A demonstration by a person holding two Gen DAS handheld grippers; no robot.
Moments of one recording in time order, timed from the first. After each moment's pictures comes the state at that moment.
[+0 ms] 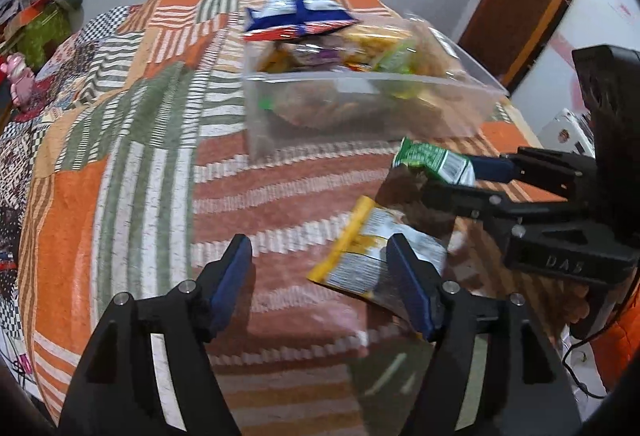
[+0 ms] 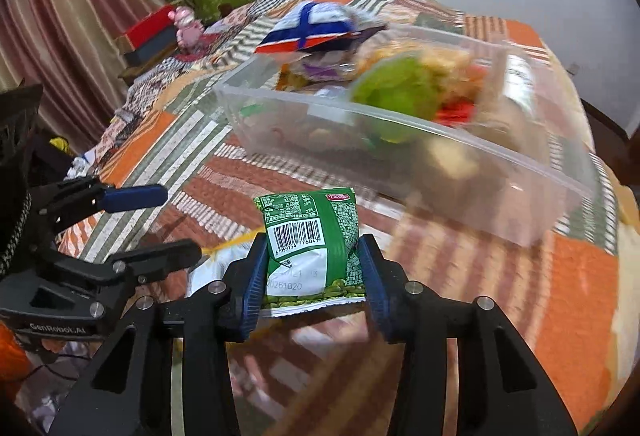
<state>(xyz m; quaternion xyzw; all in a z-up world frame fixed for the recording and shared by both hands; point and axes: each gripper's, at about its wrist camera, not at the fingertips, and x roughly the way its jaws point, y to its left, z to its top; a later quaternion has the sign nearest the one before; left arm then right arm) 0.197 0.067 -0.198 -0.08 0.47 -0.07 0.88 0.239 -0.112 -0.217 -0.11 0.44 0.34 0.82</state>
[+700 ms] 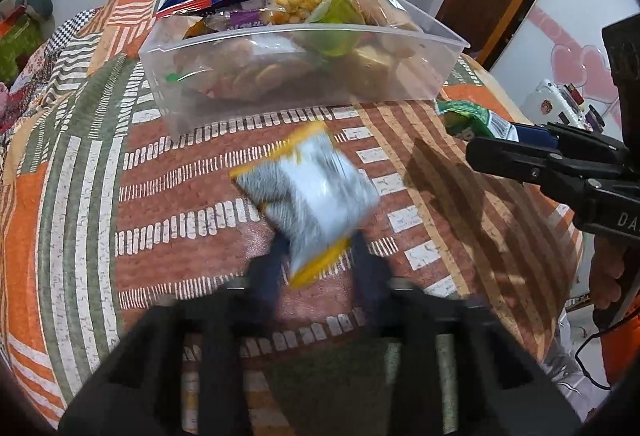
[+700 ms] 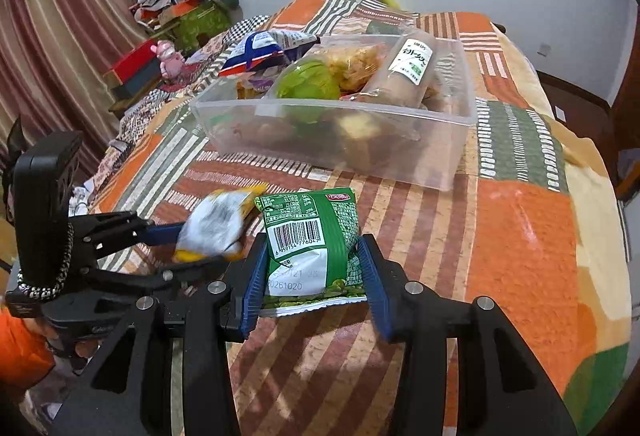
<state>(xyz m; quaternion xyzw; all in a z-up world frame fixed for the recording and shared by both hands) 0.197 0.027 -0.217 -0.07 0.48 -0.11 0.87 0.221 -0.169 -0.204 -0.06 0.43 0.32 0.84</state>
